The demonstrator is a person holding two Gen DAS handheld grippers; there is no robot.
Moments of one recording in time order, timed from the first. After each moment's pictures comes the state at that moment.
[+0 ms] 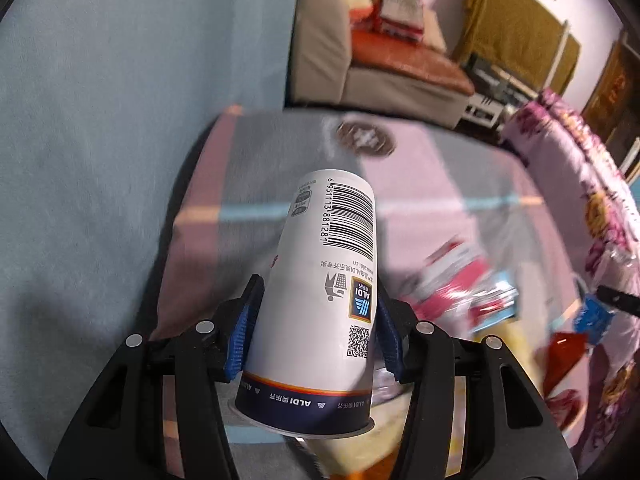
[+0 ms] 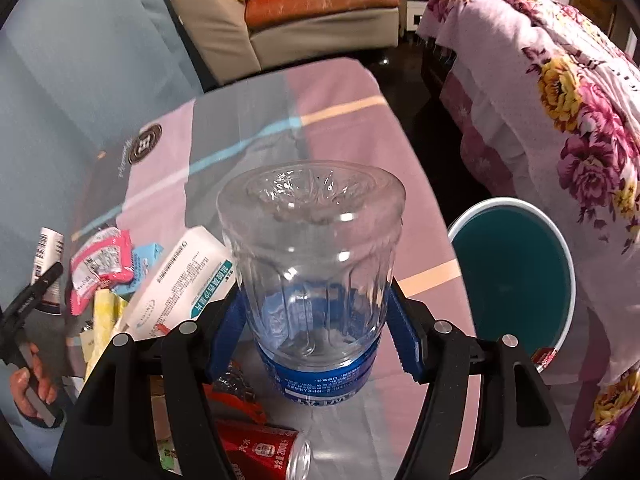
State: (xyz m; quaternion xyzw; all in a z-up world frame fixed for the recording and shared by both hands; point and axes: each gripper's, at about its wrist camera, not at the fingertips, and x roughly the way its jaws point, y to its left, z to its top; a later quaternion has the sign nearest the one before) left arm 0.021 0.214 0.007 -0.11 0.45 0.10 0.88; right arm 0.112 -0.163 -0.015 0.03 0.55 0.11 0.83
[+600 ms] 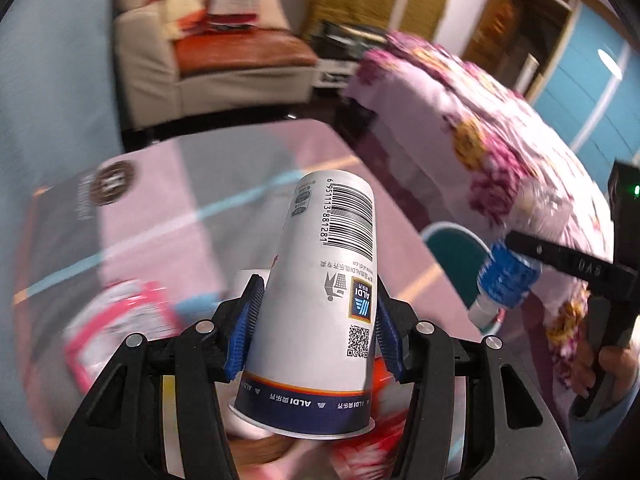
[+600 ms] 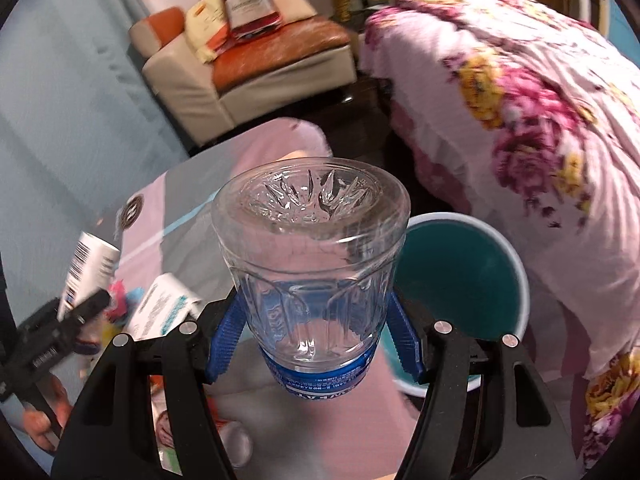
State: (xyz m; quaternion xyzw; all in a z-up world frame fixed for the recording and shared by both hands) left arm 0.086 -0.020 0.031 -0.04 0.47 -0.12 0.87; right arm 0.095 -0.281 0.017 0.11 0.48 0.07 0.87
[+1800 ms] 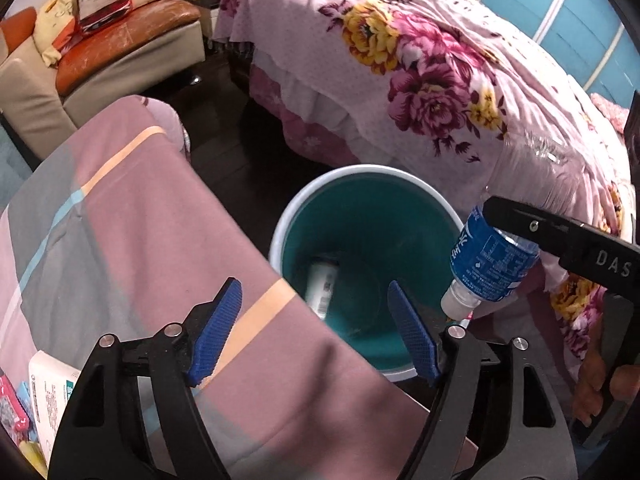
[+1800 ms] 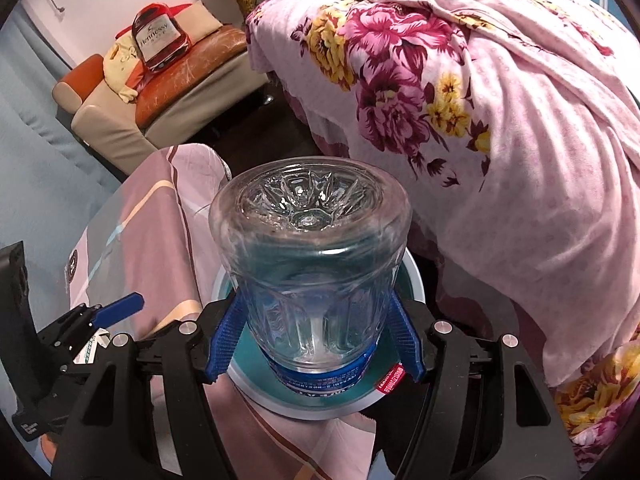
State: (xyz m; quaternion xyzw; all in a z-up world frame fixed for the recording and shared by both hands) left arm 0.142 -0.236 -0.049 0.07 0.54 -0.21 0.81; right arm 0.101 -0.429 -0.045 0.19 0.50 -0.01 0.85
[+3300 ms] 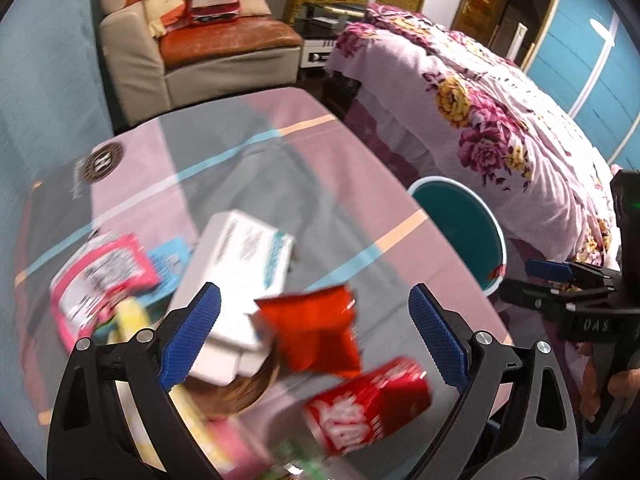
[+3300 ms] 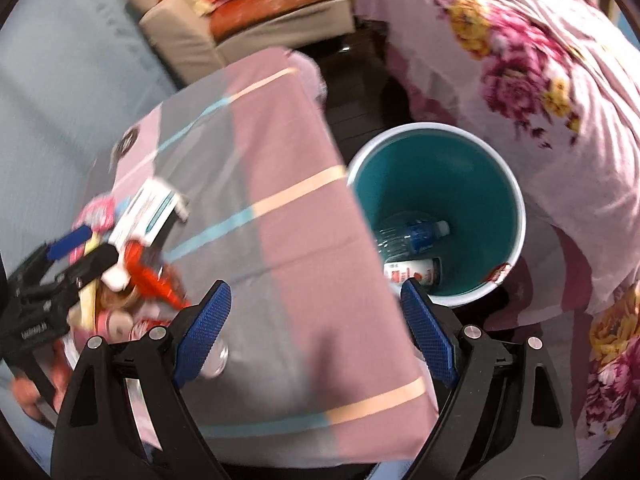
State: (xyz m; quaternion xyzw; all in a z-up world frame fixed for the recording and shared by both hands) left arm 0.030 -0.028 0.007 -0.01 0.48 -0.12 0.87; right arm 0.024 -0.268 -0.018 0.07 0.56 0.09 0.82
